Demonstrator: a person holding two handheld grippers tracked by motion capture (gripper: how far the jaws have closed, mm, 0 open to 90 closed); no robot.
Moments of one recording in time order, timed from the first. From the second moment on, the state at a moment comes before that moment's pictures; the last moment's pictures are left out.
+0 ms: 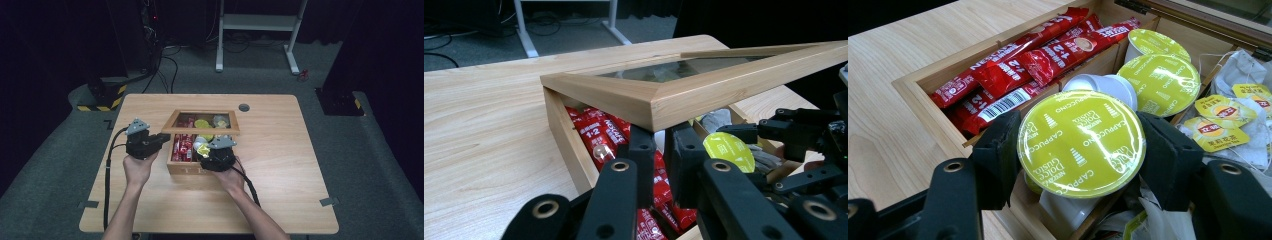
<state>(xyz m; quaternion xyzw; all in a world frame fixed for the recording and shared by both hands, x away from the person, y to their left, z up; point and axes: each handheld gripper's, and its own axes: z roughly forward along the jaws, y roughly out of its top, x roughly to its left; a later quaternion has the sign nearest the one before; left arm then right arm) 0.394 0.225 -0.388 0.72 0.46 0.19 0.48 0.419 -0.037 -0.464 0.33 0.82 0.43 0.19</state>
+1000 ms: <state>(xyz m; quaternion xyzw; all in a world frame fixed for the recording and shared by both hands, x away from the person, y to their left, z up) 0.394 0.225 -0.388 0.72 0.46 0.19 0.49 0.415 -0.054 -0.454 0.34 0.81 0.45 0.18</state>
